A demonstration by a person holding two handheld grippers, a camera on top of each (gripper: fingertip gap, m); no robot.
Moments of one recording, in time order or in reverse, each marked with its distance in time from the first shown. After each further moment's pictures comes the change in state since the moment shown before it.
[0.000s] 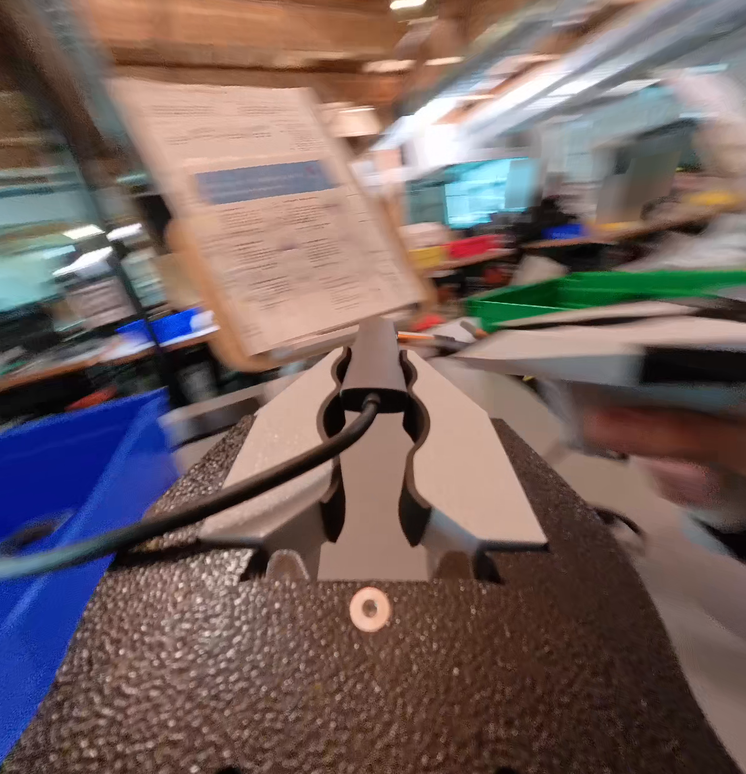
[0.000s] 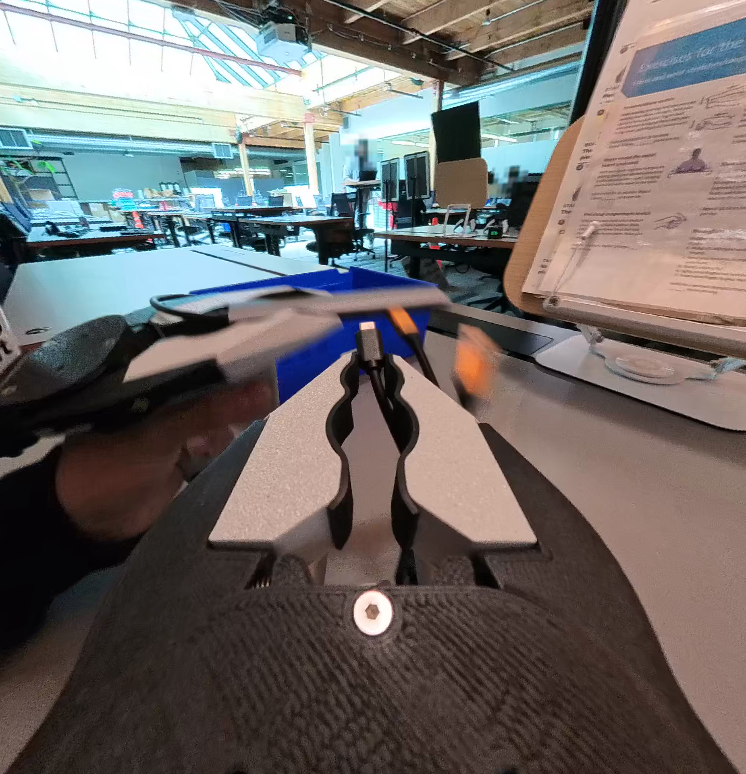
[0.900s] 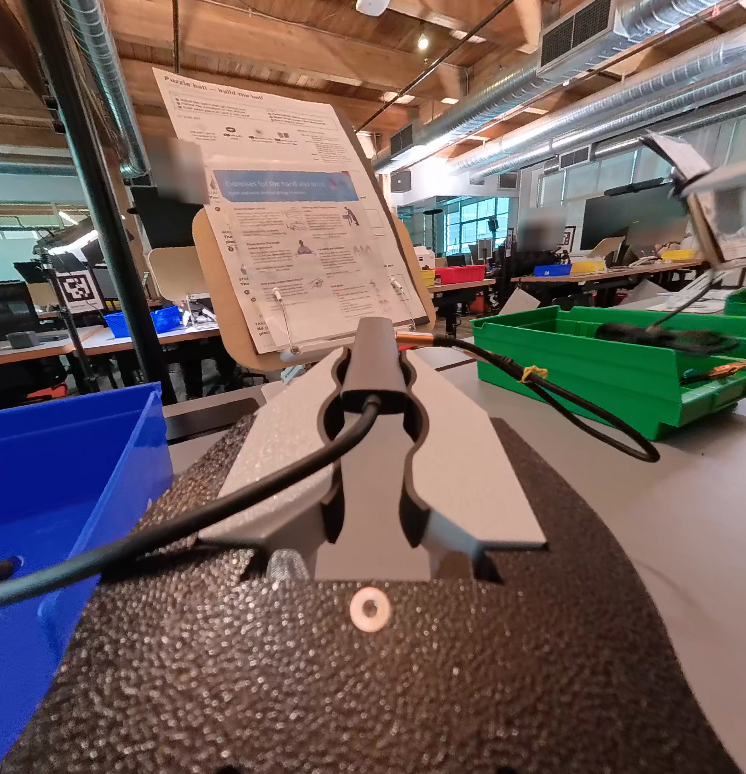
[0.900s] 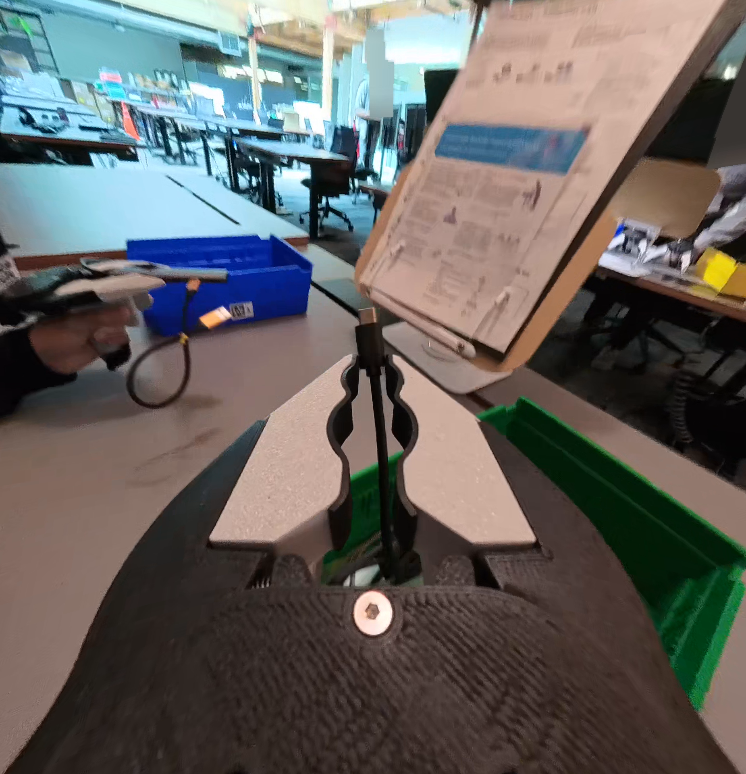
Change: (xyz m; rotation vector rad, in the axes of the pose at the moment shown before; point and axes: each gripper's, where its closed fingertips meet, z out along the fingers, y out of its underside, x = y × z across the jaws) left arm -0.028 0.002 -0.003 0.047 0.011 -0.106; right arm 0.210 -0.102 -0.158 -0.151 -0.055 -0.141
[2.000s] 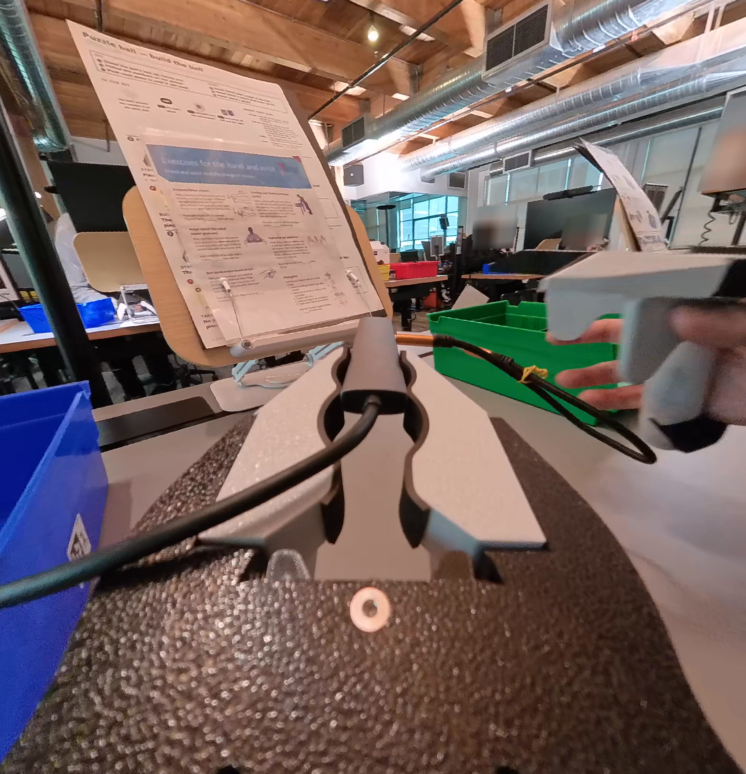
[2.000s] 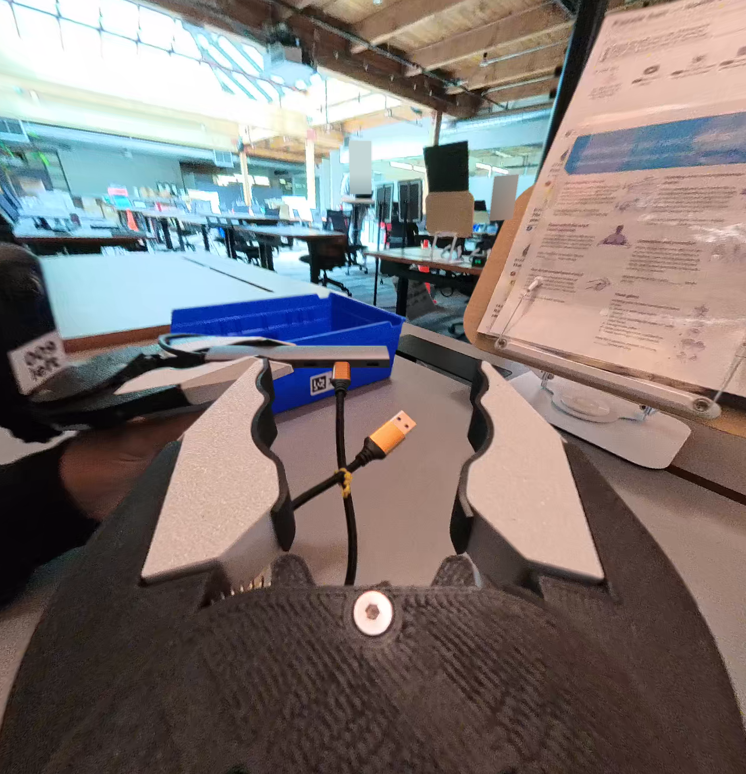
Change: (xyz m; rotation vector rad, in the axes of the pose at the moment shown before) left arm 0.019 0.007 0.004 -0.014 0.120 -0.053; right arm -0.176 0.016 0.158 0.183 0.065 0.069
